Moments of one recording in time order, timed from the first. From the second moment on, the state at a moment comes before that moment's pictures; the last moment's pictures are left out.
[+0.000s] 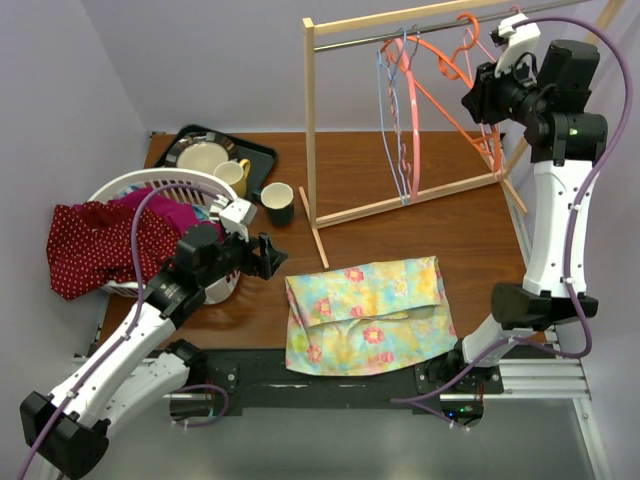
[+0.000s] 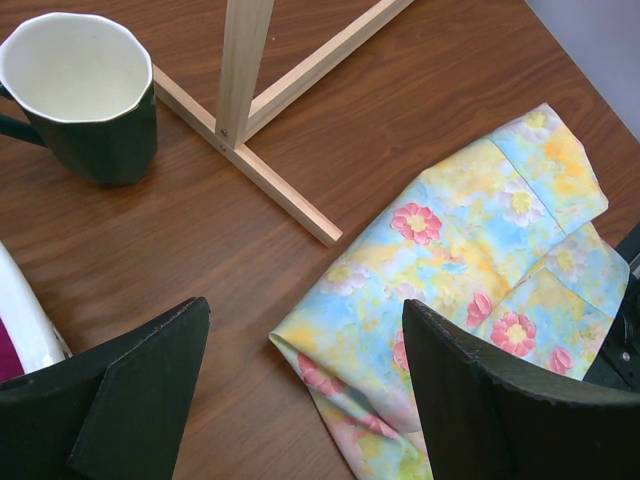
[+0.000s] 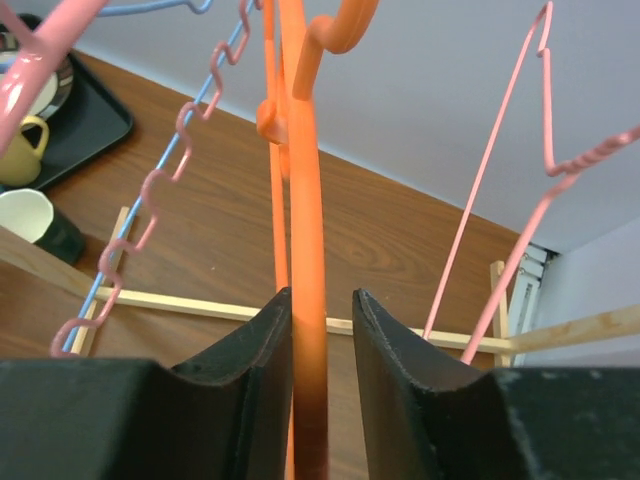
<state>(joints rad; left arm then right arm) -0.51 0.78 0.67 -0.25 0.19 -0.26 -0.06 1.65 2.30 -0.97 -0.38 -0.24</state>
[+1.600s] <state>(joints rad) -0.50 0.78 0.66 -0.25 0.19 -0.26 -0.11 1.27 1.94 -0.95 -0.38 -0.21</state>
